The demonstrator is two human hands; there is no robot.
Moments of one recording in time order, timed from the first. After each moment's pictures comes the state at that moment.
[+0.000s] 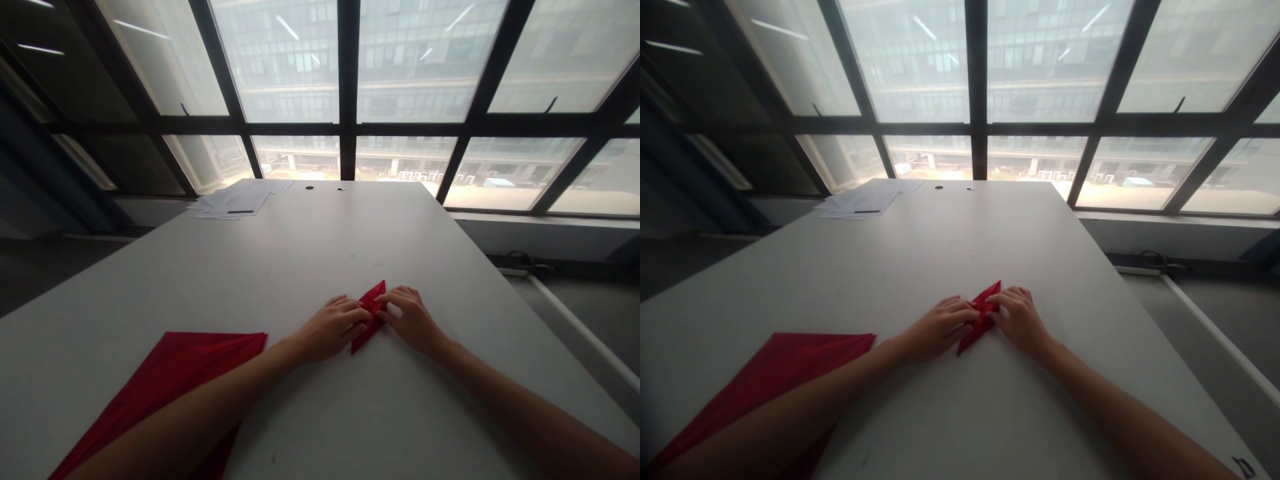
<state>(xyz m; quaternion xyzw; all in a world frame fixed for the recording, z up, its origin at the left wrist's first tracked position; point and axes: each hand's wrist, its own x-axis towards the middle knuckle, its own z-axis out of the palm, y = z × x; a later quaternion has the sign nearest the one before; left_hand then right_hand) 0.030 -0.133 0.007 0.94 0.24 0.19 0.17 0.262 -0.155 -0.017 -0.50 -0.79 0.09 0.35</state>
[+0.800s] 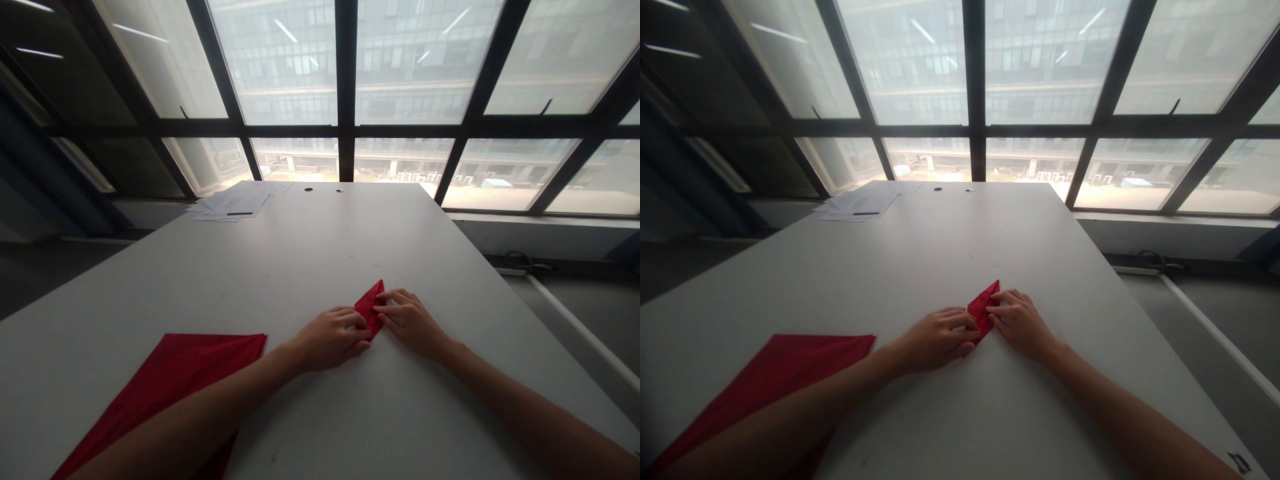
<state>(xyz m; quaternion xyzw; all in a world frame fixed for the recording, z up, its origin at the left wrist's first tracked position) 0.027 -0.143 0.010 0.97 0.16 0.16 0.06 0.270 -0.160 -0.017 -0.48 -0.82 0.07 0.30</state>
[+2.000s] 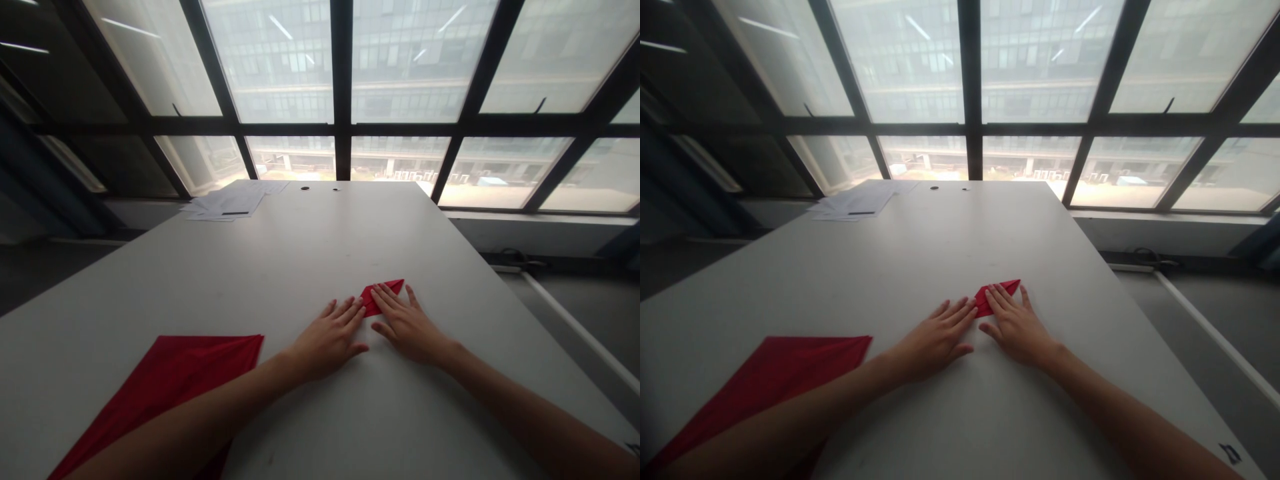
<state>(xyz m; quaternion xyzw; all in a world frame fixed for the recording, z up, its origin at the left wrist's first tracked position) 0.027 -0.147 -0.012 0.96 0.28 0.09 0.00 0.264 -0.167 -0.019 -0.53 -0.84 0.03 0.11</state>
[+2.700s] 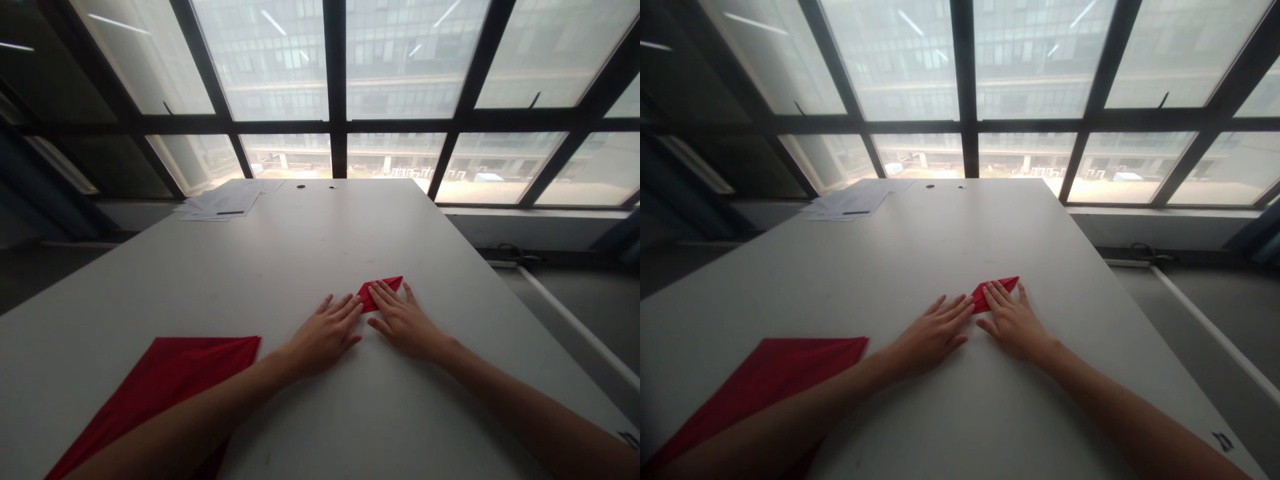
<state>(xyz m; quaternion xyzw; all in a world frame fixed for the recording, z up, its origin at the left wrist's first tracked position) 0.025 -0.144 0.000 0.96 0.26 0.13 0.02 0.263 -0.167 -0.023 -0.54 -0.83 0.04 0.12</state>
